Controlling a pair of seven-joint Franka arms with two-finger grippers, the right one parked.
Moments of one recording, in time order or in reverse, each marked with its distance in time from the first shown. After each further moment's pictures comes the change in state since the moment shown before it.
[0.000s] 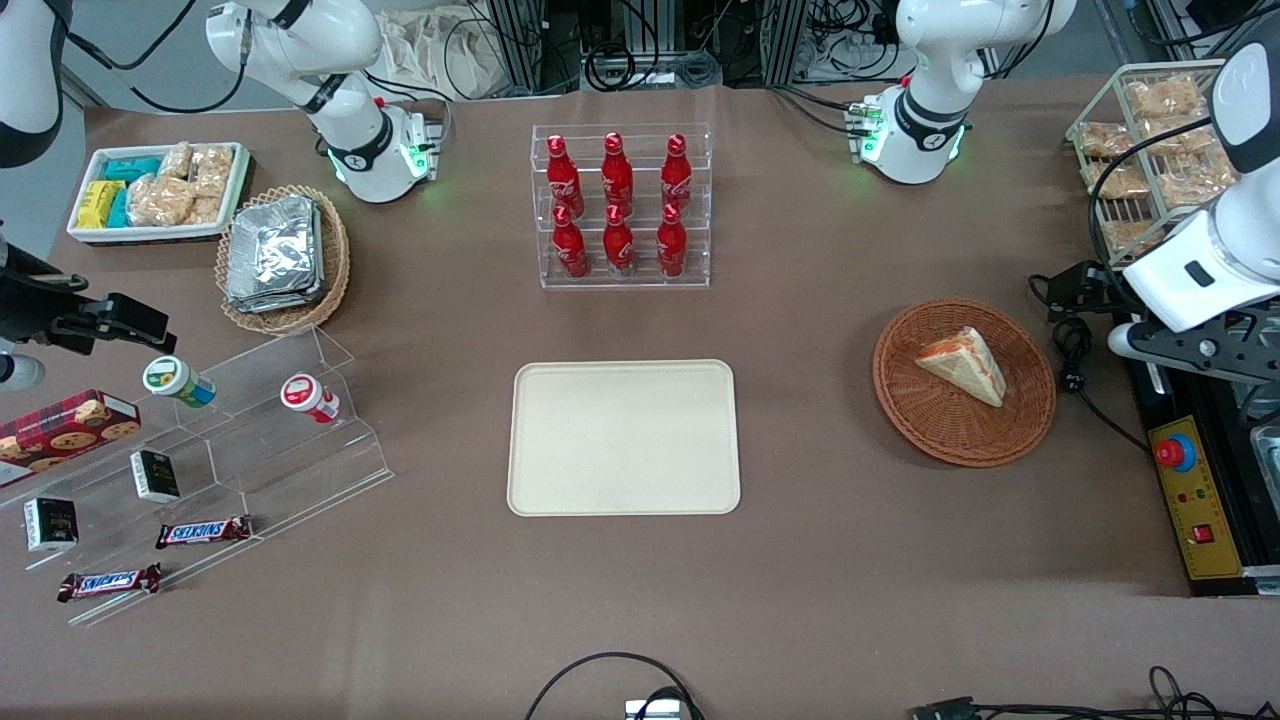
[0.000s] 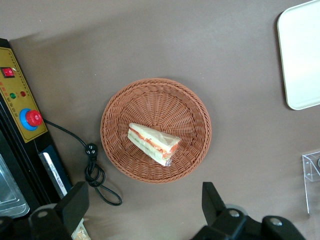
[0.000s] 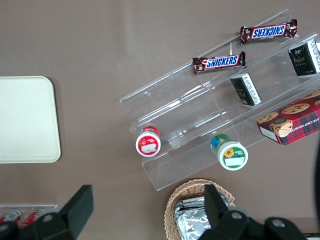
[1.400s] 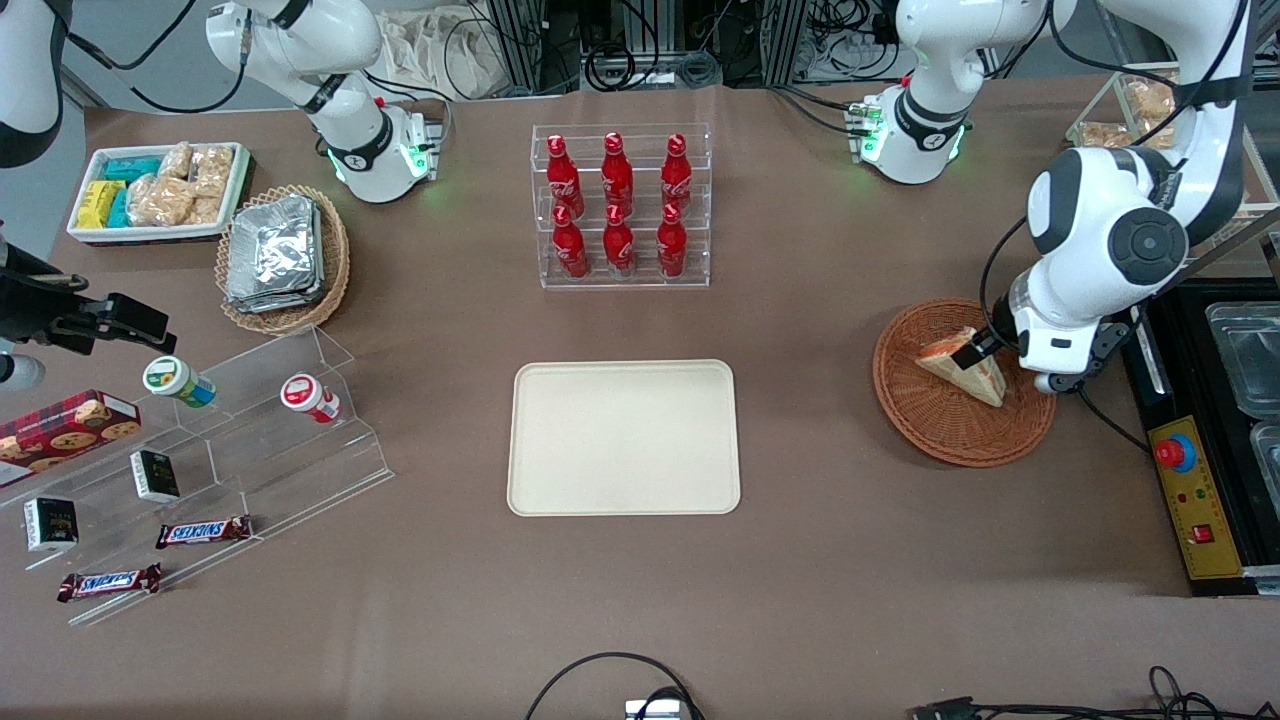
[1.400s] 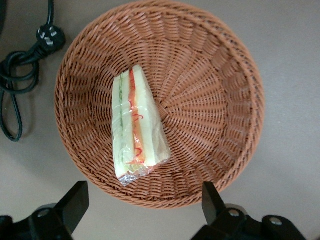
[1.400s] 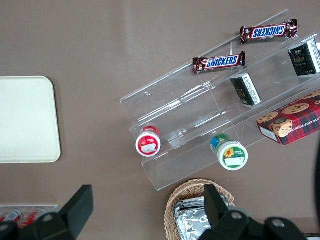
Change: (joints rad) arm -0.019 -0.087 0.013 -0.725 -0.010 0.589 -0.958
